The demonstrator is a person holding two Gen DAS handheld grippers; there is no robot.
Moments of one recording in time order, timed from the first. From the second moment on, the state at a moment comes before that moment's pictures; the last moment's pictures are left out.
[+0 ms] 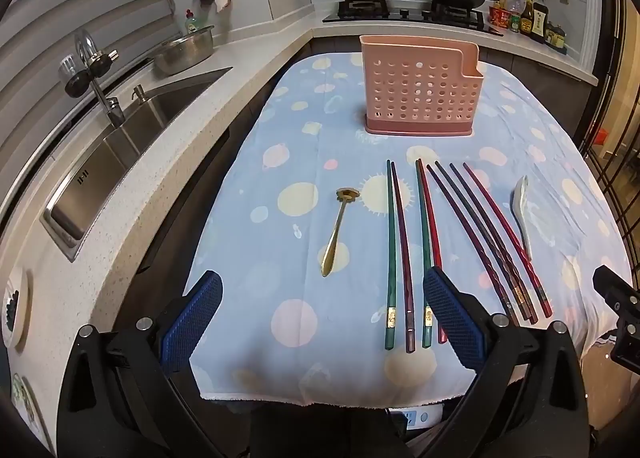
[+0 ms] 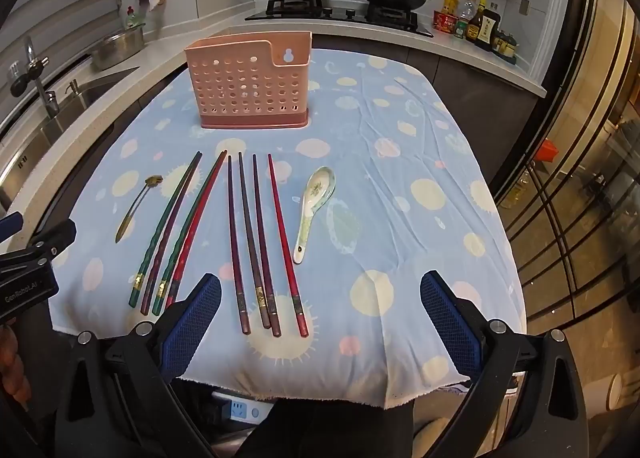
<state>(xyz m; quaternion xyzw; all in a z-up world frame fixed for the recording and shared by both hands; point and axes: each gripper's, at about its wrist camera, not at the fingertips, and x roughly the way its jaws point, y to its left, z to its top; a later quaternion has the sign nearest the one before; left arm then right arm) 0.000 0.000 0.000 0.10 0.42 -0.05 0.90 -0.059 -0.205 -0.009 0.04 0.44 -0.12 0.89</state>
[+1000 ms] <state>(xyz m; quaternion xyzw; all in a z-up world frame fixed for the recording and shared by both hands) 0.002 -0.003 -0.005 0.11 0.42 -0.05 0.90 -0.054 -0.206 -0.012 0.05 0.45 -0.11 0.89</state>
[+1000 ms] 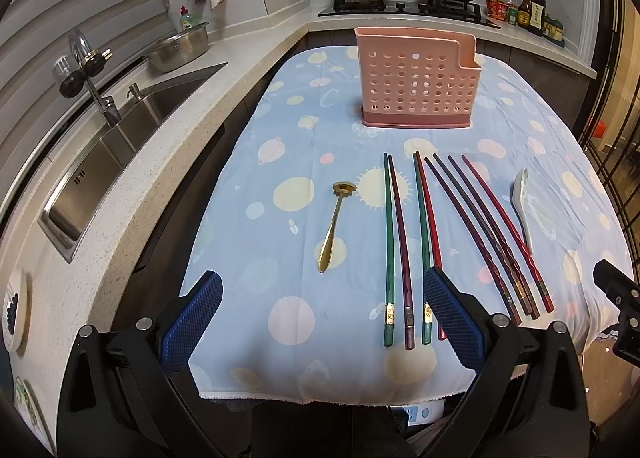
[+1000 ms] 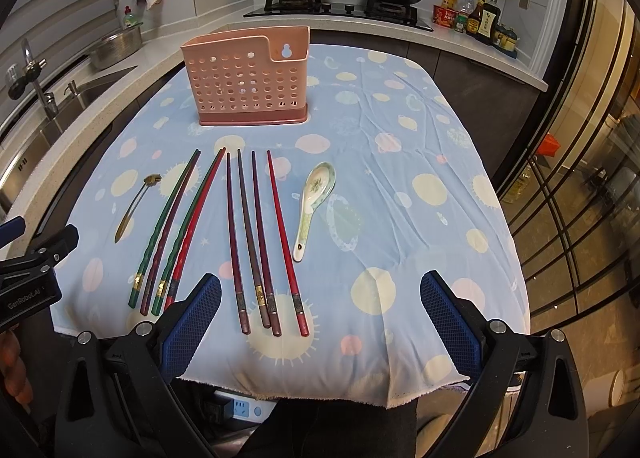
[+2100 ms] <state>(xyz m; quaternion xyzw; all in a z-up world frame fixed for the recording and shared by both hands) 0.002 0.000 -0.007 0.12 0.42 -0.04 0.90 -0.056 -0.209 -0.015 0.05 0.45 -0.11 0.88</state>
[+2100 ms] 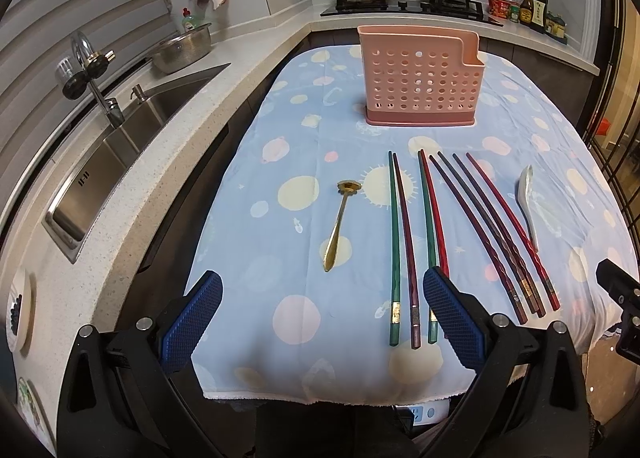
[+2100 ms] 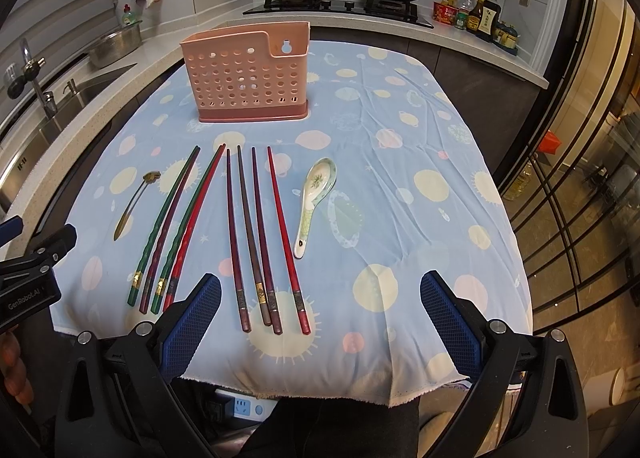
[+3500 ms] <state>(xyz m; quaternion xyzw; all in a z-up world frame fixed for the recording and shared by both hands) 0.013 -0.007 -0.015 0.12 0.44 -0.04 0.89 -0.047 -0.210 -0.023 0.06 0.46 -0.11 0.88</state>
